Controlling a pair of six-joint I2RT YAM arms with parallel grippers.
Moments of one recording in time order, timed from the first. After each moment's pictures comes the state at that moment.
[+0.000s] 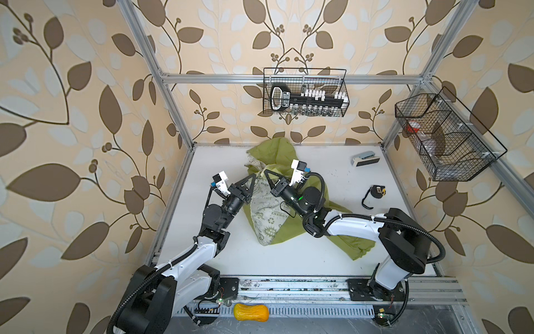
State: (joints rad) left arm -0.34 1.04 0.32 1.10 0.22 -1.46; right arm 0.92 1.69 0.94 1.03 0.21 0.89
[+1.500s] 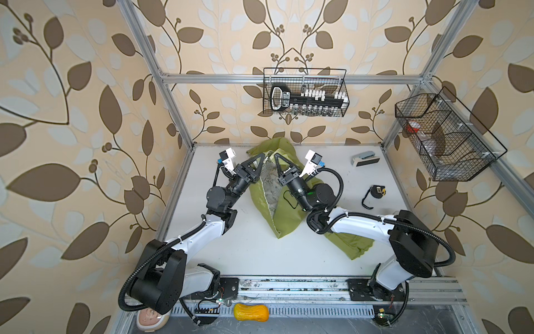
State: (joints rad) left arm -0.35 1.25 0.60 1.24 0.36 -1.47; right arm 0.90 1.64 1.00 1.14 0.28 0.83
